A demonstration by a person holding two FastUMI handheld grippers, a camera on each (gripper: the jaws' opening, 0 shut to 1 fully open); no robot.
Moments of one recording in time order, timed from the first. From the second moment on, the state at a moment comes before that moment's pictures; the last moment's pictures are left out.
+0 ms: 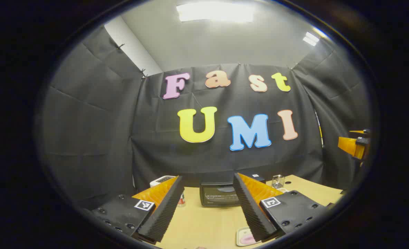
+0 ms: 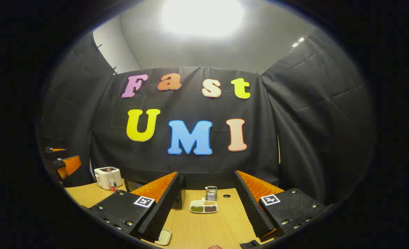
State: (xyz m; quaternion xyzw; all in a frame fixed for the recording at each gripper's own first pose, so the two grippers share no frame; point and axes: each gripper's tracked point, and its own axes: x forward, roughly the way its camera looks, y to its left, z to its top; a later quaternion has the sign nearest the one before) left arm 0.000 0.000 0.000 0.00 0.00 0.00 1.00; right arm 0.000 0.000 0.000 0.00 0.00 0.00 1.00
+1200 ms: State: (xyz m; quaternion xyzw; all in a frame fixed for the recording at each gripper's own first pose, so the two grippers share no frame) left arm 0.053 -0.051 0.013 0.03 -0.02 0.00 1.00; right arm 0.021 -0.023 -0.024 0.03 0.01 0.03 1.00
